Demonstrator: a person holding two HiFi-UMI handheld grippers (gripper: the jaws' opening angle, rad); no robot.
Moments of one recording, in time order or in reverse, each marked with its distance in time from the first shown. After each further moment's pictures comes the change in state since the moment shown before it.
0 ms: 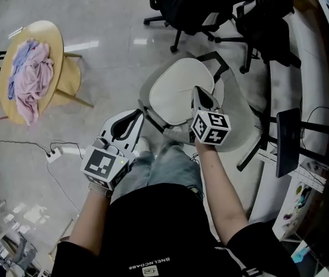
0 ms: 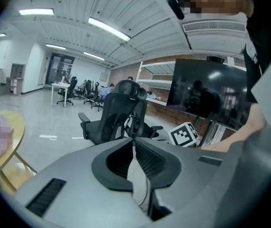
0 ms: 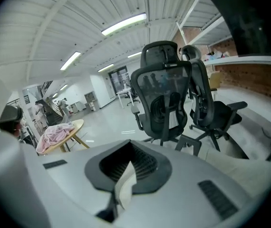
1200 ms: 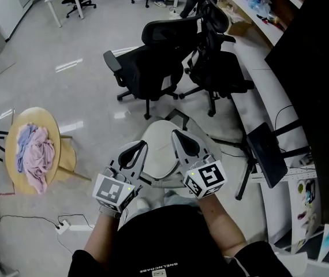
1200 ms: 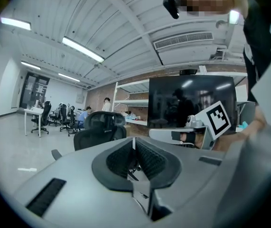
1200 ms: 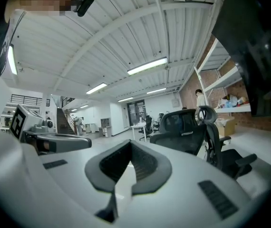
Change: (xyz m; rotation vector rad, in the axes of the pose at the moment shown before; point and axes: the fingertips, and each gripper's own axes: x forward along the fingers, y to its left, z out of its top) left arm 0.031 -0.094 0.151 0.189 -0.226 -0.227; right arm -0.169 0.061 0.200 -0.184 -0.428 0.149
